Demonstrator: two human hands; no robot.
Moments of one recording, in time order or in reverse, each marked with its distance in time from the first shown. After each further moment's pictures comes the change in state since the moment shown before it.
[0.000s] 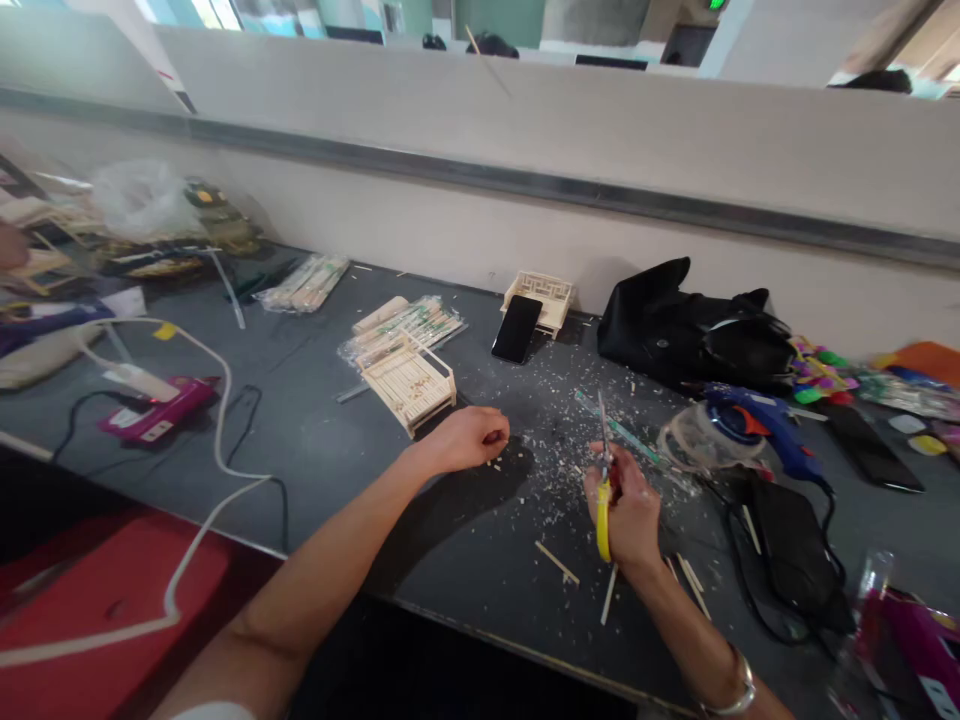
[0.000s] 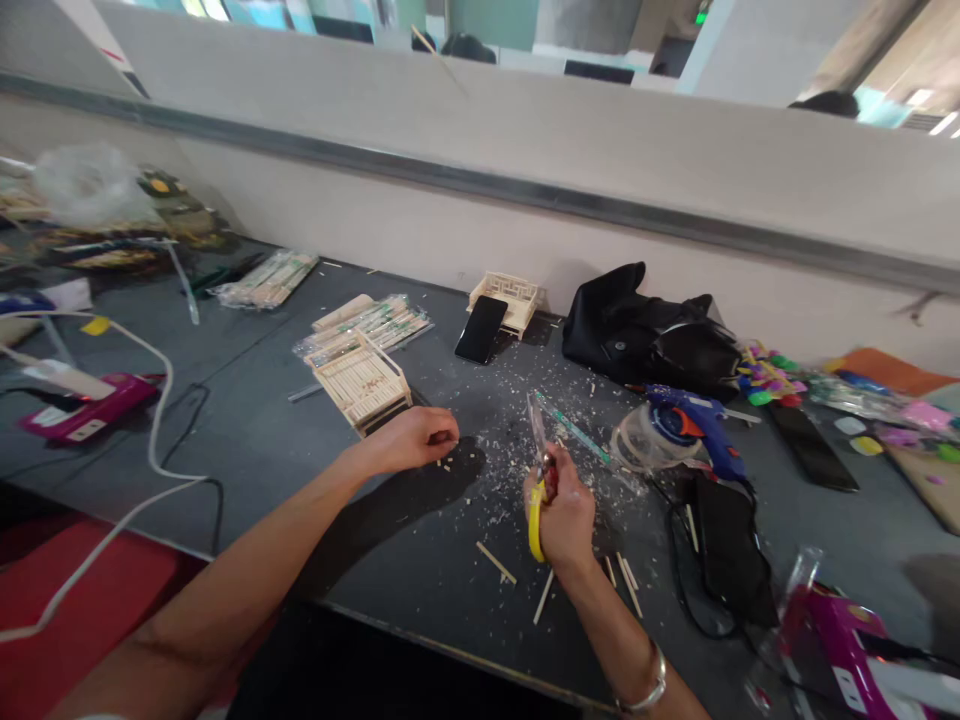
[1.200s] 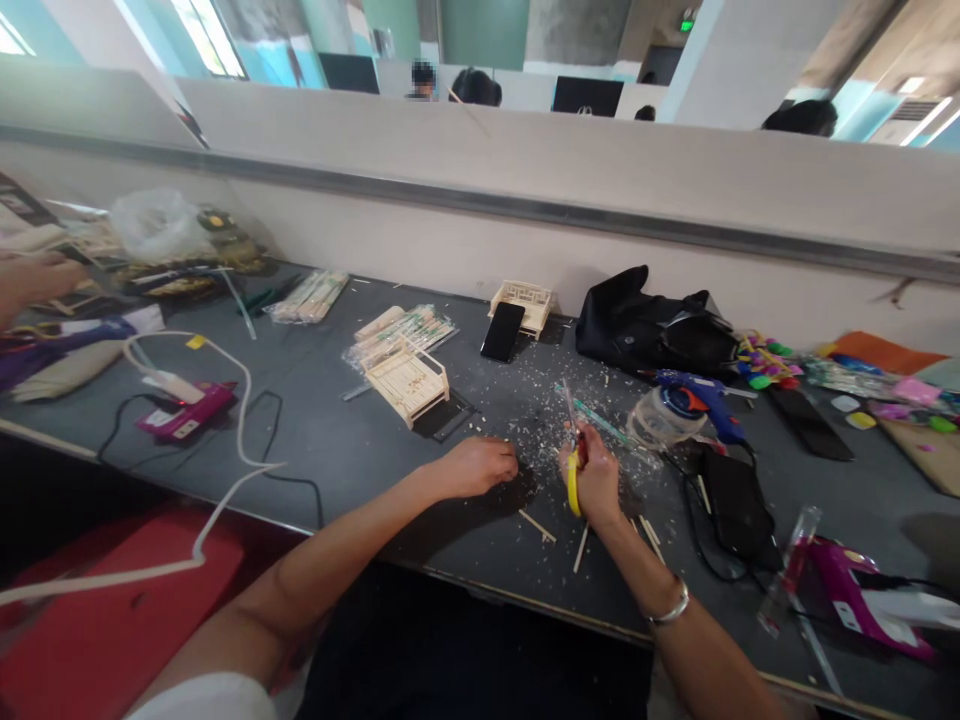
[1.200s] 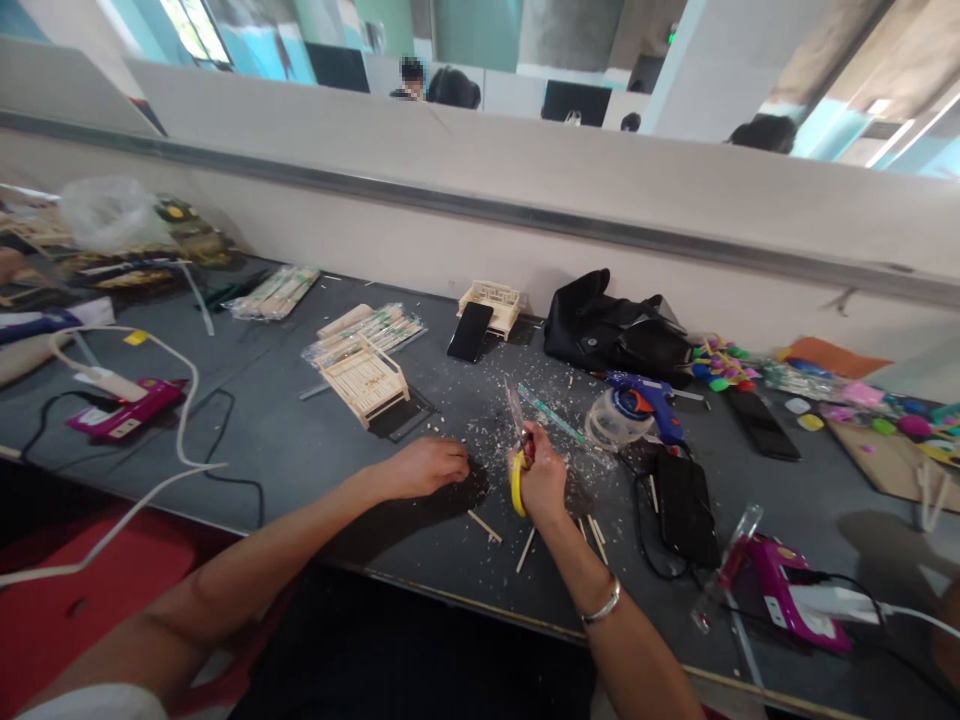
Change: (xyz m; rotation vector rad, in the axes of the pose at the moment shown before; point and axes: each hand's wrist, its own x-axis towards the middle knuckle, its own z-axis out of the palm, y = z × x) left_hand -0.018 0.028 0.037 0.134 -0.162 0.250; right_hand 0.002 0.017 0.015 0.052 -0.016 0.036
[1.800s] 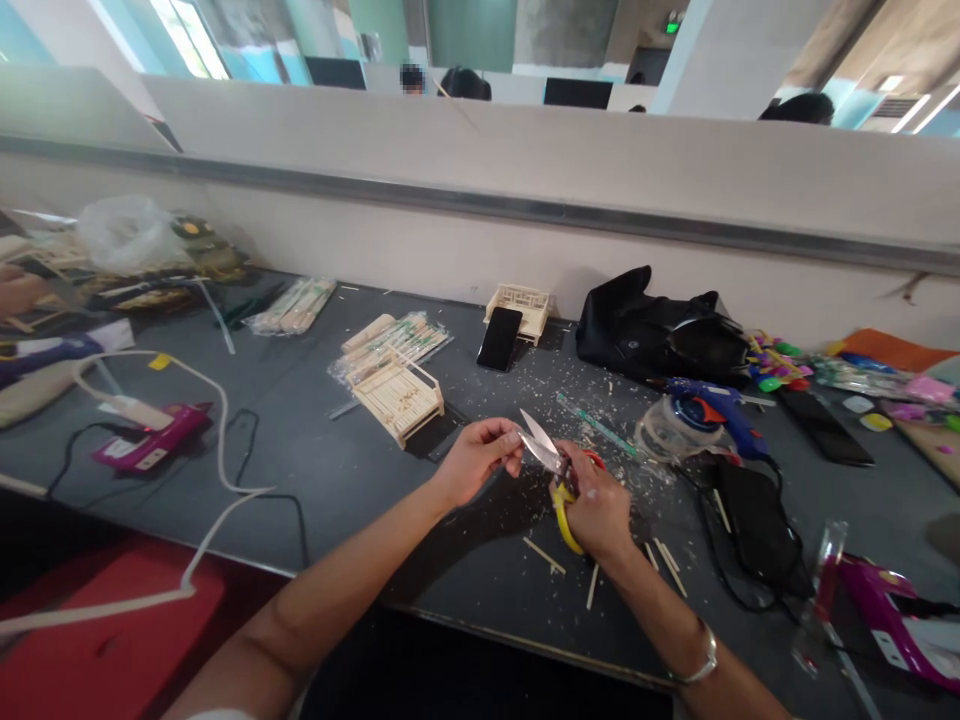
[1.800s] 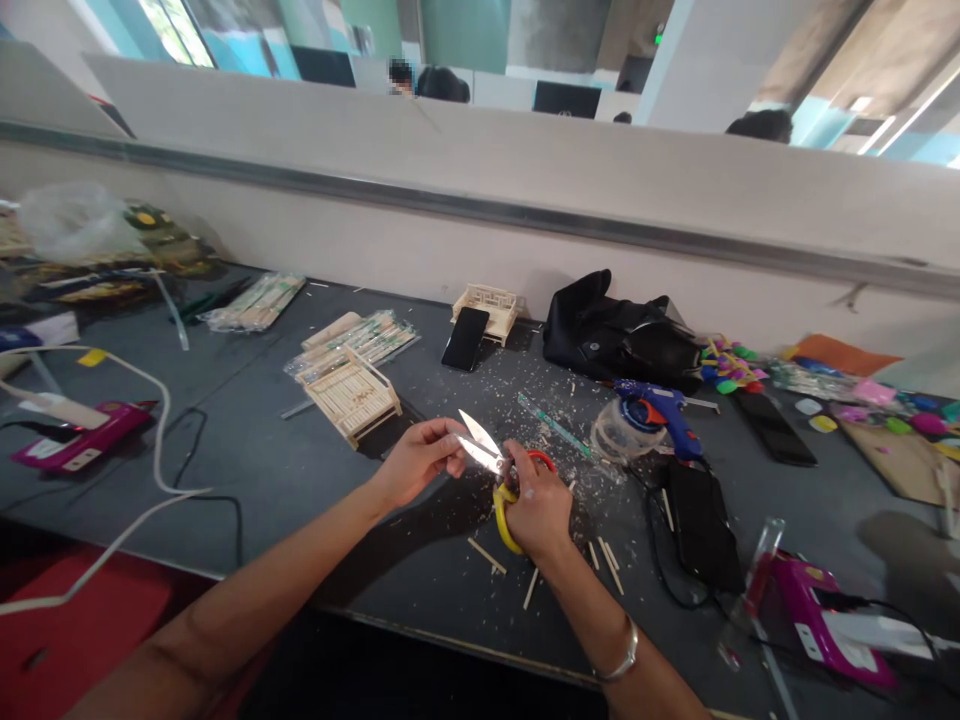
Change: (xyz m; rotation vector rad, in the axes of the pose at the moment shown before) left_hand 0.024 0.018 -0.013 -1.615 0.575 -0.345; right_hand -0.009 -0.014 -0.008 -0.345 -0.150 -0.195
